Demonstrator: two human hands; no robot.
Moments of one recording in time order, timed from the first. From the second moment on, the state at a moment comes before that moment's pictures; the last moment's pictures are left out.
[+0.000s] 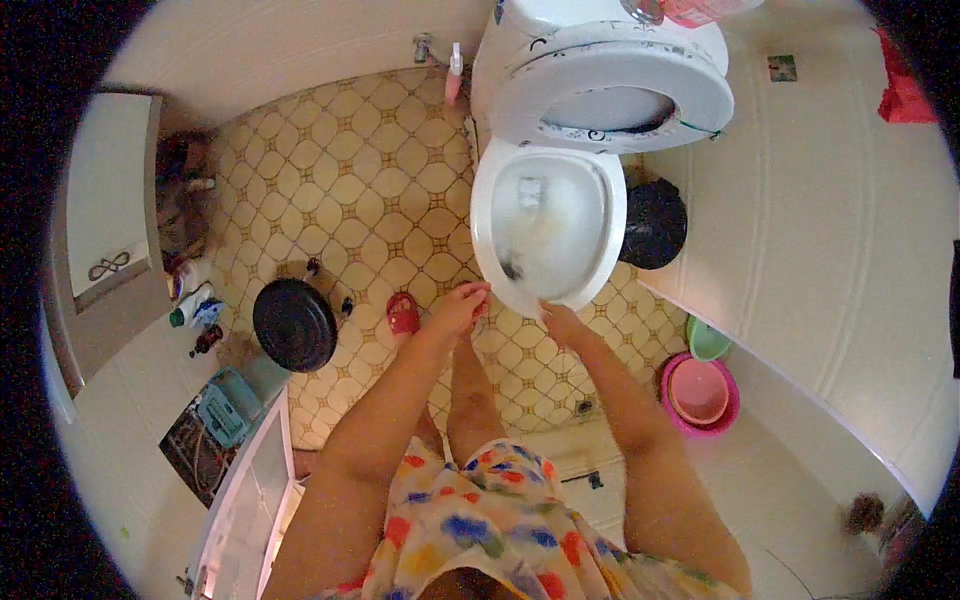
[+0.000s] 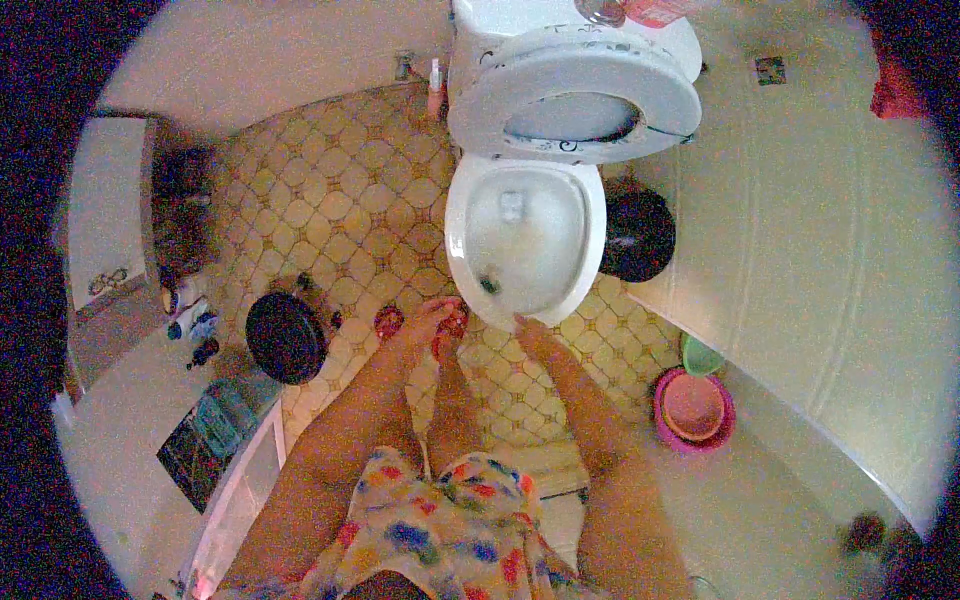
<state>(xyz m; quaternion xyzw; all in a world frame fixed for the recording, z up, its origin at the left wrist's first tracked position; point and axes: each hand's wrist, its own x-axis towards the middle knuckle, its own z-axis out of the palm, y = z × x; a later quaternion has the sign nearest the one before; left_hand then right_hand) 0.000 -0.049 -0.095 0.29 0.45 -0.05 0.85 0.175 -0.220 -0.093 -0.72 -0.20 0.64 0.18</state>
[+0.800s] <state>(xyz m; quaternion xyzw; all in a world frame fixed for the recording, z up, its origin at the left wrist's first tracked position) -0.002 -0.038 -0.065 0.26 0.48 -0.10 0.83 0.183 -0.164 -0.098 -0.65 0.04 0.68 0.33</state>
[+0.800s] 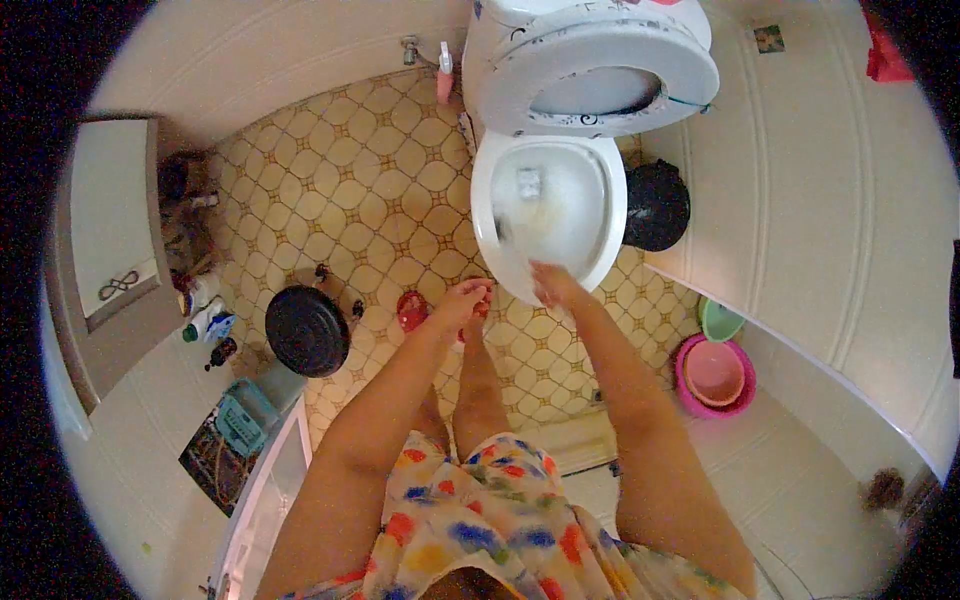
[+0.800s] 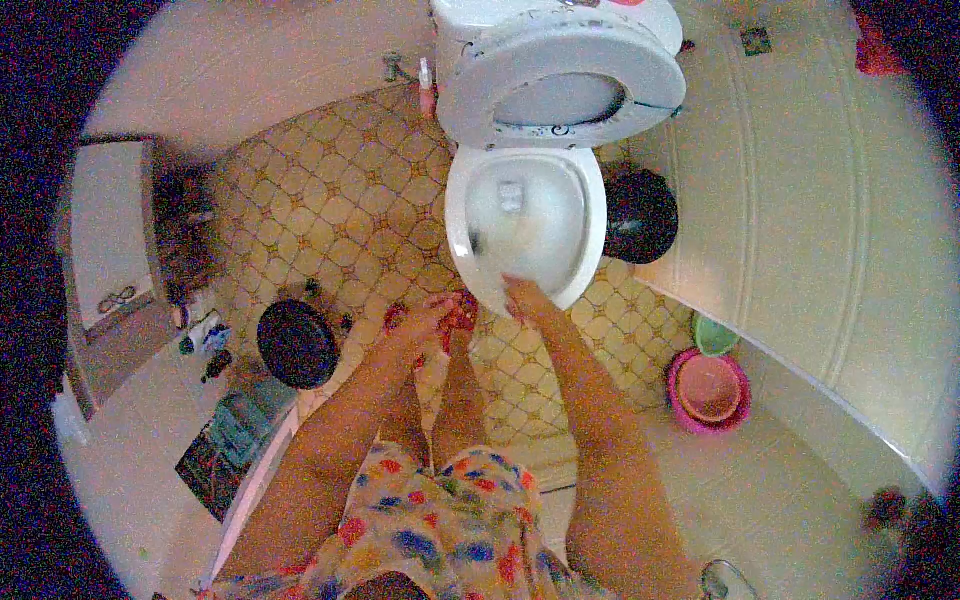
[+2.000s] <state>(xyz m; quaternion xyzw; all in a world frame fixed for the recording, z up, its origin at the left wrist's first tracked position) -0.011 -0.046 -0.046 0.29 0.46 -0.10 0.83 0.299 -0.215 -0.038 -0.82 -0.41 0.32 -0.26</state>
